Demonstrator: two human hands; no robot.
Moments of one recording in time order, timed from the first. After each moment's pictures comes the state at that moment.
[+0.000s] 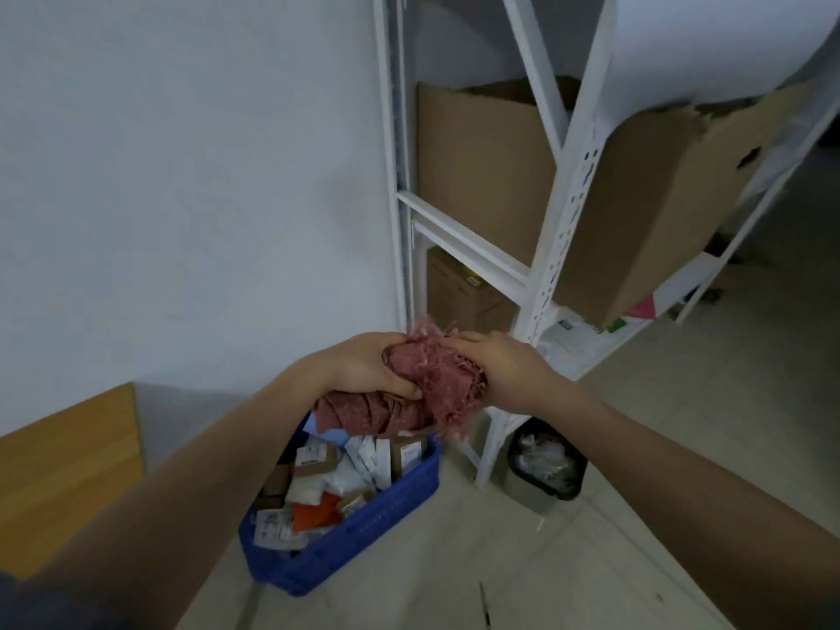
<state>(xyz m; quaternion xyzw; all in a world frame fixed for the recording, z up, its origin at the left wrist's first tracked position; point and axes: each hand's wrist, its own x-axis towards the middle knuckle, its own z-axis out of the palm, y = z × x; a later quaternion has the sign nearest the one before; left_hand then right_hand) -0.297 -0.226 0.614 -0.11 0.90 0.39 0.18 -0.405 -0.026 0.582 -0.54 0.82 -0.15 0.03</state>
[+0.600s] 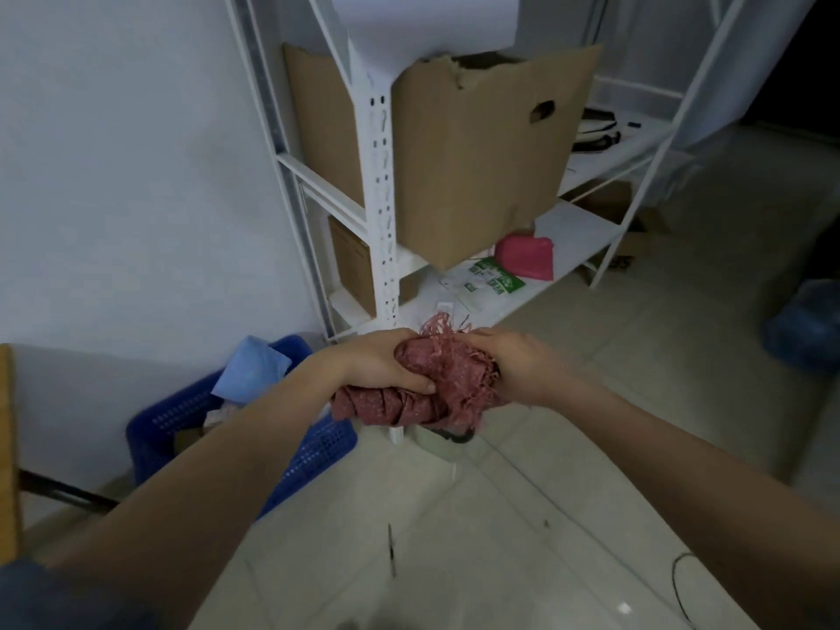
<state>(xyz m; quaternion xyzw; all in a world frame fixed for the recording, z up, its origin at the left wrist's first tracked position) -0.333 0.070 0.592 -0.08 0.91 0.34 0.21 -0.420 0.278 0.575 -0.46 0.87 -0.12 0.10</state>
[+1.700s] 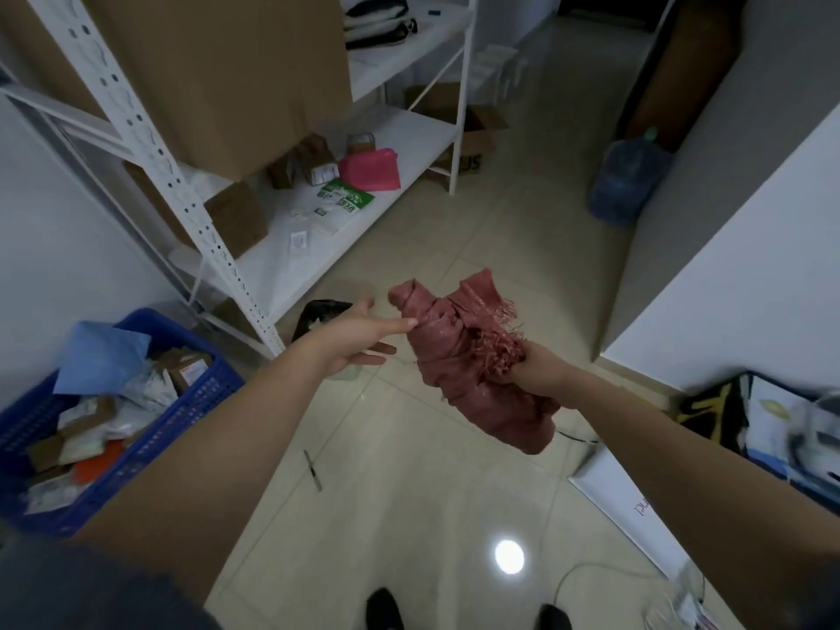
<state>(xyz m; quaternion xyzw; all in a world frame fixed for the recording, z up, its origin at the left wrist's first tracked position) -0.294 0.337 0.521 -0.17 0.75 0.58 0.27 -0.288 0.599 0.485 0.03 0.87 -0.41 0.28</state>
